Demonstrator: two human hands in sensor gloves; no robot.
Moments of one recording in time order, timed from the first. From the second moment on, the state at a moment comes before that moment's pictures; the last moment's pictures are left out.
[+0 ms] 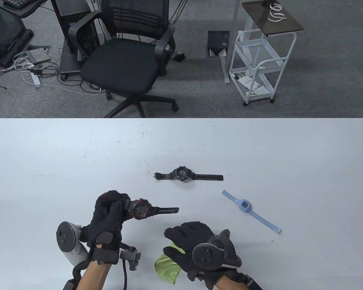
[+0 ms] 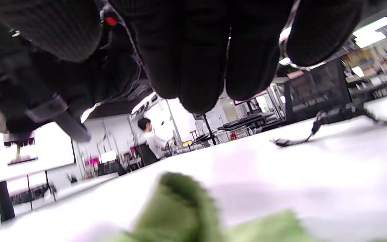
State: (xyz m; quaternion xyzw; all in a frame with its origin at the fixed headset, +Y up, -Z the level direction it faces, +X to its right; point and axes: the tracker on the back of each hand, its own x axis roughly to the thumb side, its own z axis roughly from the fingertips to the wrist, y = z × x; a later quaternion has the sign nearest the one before) left_hand -0.238 -0.700 -0.240 0.10 -0.09 0.76 0.64; right_hand 0.048 -0.717 -0.219 0.32 -0.07 0.90 0.29
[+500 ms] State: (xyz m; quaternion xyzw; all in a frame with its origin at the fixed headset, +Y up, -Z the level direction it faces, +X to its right) left_hand -0.183 -0.732 -0.226 0.01 -0.08 0.73 0.68; right_hand 0.102 -0.755 -0.257 0.09 0.04 0.60 0.80
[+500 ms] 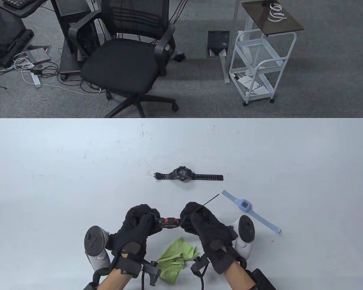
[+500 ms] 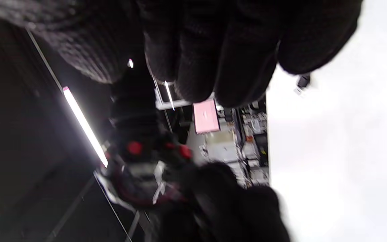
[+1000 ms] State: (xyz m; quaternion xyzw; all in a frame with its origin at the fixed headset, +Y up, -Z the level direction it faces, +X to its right) left_hand -0.163 -0.729 -0.226 -0.06 -0.18 0.57 0.80; right_hand 0.165 -0.732 -0.263 0.05 -0.05 0.60 0.80
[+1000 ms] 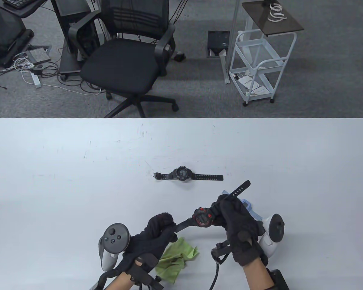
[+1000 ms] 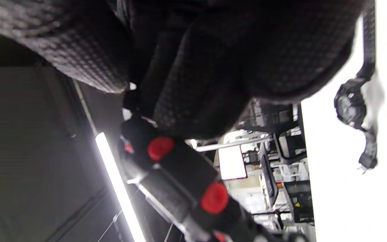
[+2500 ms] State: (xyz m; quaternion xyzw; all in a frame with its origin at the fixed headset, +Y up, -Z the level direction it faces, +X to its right) left_hand -0.203 -0.728 -0.258 -0.08 -0.20 0.52 0.83; right_hand 0.172 -0.727 -0.268 0.10 -0.02 0.58 0.81
